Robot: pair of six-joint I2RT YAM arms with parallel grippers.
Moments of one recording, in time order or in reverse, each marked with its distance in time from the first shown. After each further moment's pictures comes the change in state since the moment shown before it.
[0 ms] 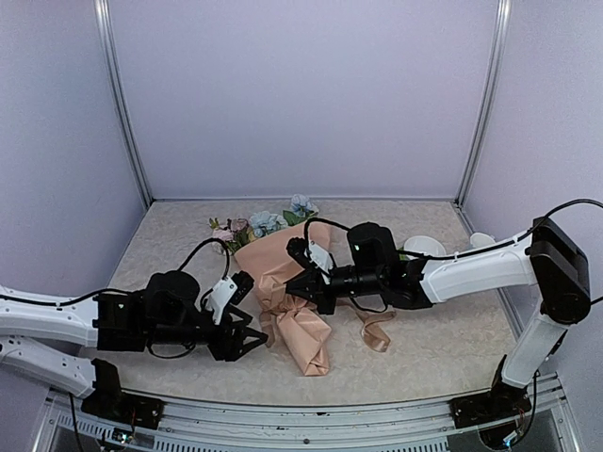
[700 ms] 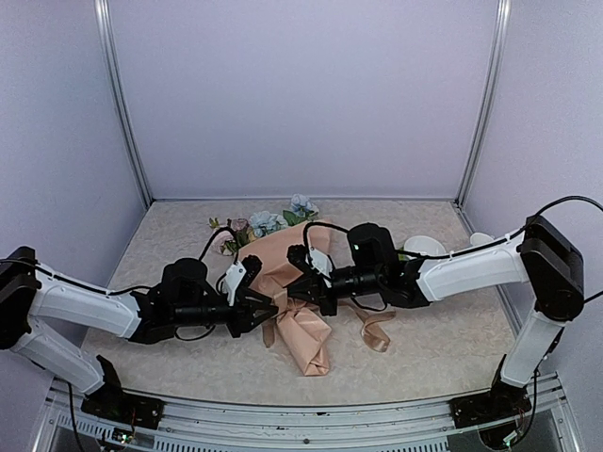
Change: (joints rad) left arm 0.251 0.331 -0.071 0.623 0.269 0.177; right arm -0.032 0.034 -0.001 0.021 -0.106 -0.130
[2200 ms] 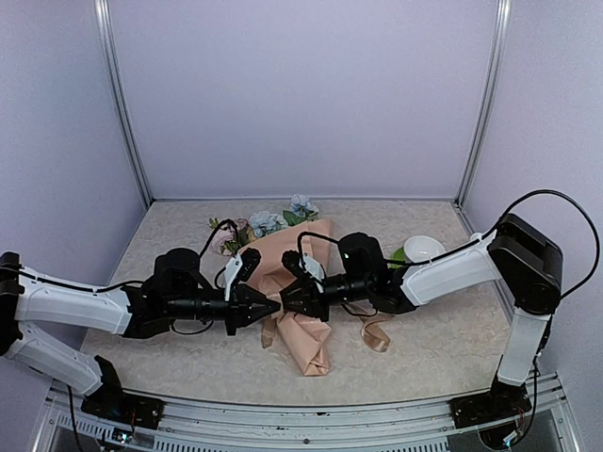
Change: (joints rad) left arm -0.001 -0.082 0.044 -0.056 0.175 -0.050; right arm -0.006 0.132 0.018 0.108 -0.058 0.117
